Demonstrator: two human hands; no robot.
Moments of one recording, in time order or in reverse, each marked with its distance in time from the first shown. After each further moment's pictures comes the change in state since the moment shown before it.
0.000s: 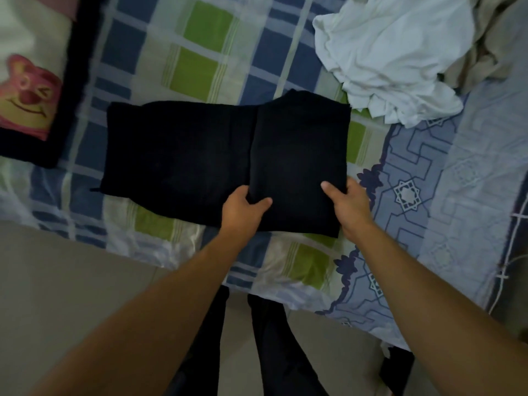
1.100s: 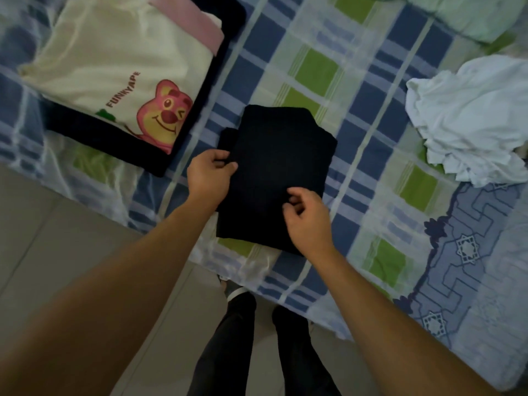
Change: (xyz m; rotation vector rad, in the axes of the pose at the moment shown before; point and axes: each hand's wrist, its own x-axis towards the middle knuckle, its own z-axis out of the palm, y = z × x) left_hand 0.083 0.026 -0.246 -0.031 0.346 0.073; right_hand -0.087 -0.091 0.227 -0.452 -0.112 -0.426
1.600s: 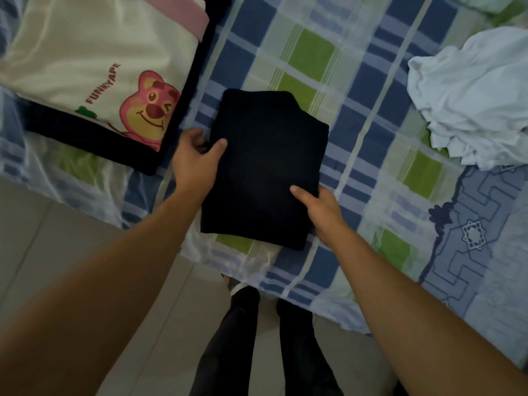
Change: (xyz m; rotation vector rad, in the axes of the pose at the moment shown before) left_hand 0.017 0.001 -0.006 -0.005 0.108 0.121; right_hand 0.033 0.038 -0.007 0.616 -0.165 0.487
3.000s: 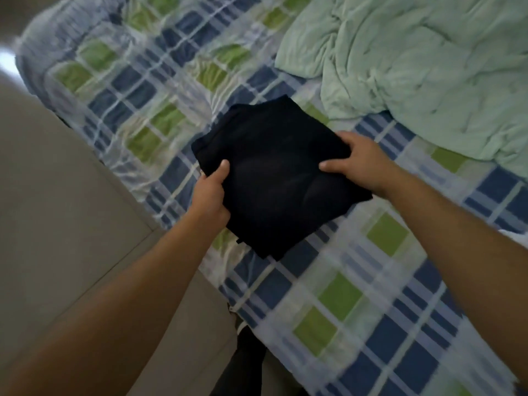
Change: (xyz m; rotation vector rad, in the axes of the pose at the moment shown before) left_hand 0.080 0.095 -0.221 -1.053 0.073 -0.331; right_hand 0.004 -0.335 0.207 -0.795 -0.393 -0.730
